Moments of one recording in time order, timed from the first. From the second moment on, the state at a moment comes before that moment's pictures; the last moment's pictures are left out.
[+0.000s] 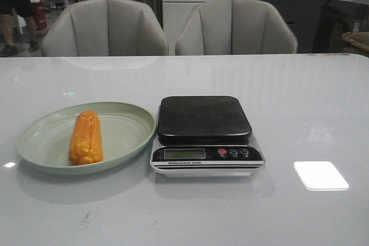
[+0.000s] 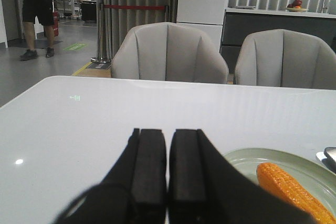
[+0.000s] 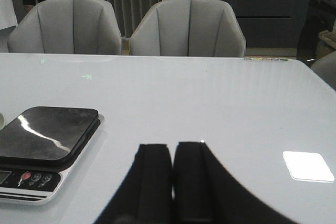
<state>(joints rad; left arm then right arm) -0.01 0.00 0.01 -0.02 0.02 -0.06 0.10 -0.01 0.03 0.02 0.07 0.04</state>
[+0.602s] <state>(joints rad) -0.01 0.00 0.01 -0.02 0.00 -0.06 0.10 -0.01 0.03 0.02 0.07 0.04</state>
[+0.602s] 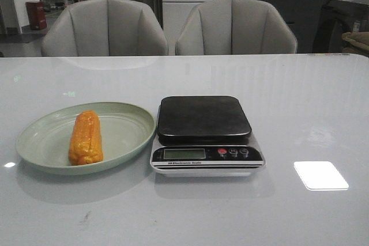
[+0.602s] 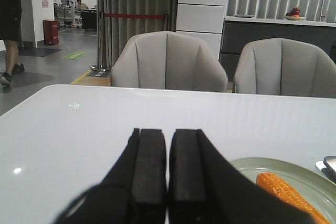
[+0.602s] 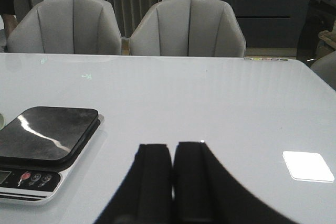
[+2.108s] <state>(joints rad) -0.10 0.27 -0.34 -0.03 0.44 -0.06 0.10 -0.01 0.03 0.02 0.07 0.04</state>
